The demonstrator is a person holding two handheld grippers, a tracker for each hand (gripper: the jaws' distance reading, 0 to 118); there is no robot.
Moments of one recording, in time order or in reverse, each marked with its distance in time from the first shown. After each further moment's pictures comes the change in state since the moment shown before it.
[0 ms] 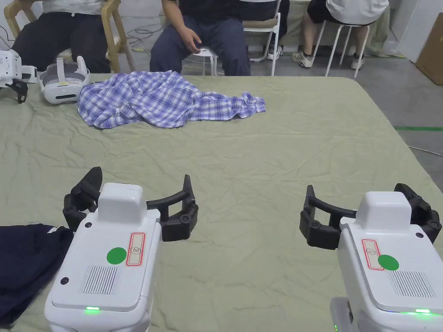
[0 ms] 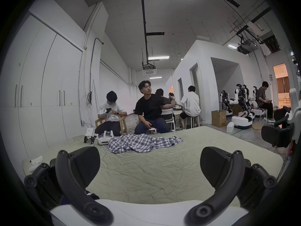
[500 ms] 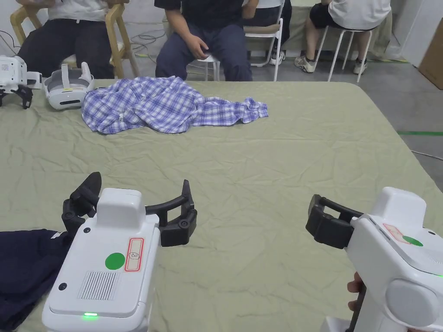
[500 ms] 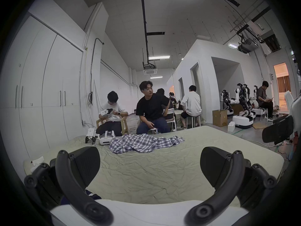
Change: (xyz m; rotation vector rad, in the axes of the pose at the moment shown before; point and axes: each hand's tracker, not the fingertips) left arm -0.005 0.002 0.000 -0.003 0.008 -0.005; right arm 0.013 0.020 -0.010 -0.335 0.025 -0.295
